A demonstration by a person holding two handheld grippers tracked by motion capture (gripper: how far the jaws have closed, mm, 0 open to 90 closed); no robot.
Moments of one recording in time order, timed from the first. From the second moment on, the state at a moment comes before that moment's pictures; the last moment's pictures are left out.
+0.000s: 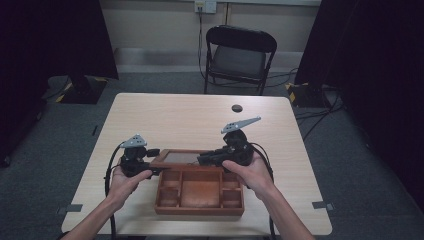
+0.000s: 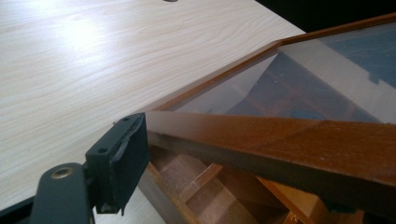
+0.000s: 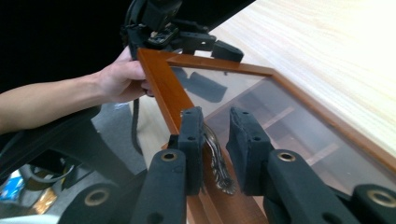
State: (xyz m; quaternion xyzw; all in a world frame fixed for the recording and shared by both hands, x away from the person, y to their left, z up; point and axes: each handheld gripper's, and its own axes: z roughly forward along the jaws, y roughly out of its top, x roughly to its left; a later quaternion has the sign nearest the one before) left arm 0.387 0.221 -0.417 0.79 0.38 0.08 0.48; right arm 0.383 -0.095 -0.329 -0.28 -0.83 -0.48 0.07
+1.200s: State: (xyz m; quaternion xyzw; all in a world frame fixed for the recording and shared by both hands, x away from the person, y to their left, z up) left arm 0.407 0.249 -0.432 0.78 0.43 0.07 0.45; right arm 0.380 -0.105 -0.333 -0.26 -0.84 -0.47 0.07
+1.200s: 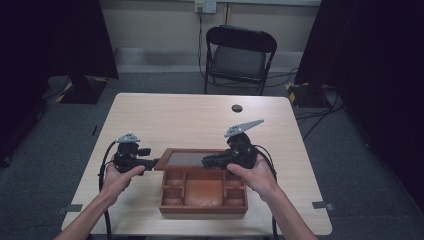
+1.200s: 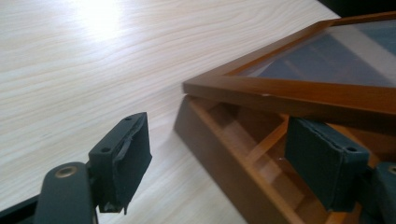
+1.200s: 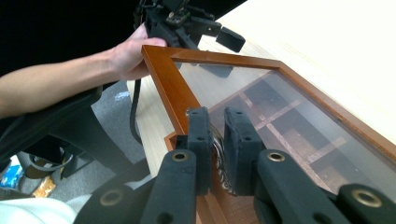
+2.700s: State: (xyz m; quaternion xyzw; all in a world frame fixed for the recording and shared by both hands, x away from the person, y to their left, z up) left arm 0.414 0.265 -0.432 0.76 0.45 0.09 0.45; right arm 0.345 -0.099 -0.390 -0.25 -0.88 -0.41 0.08
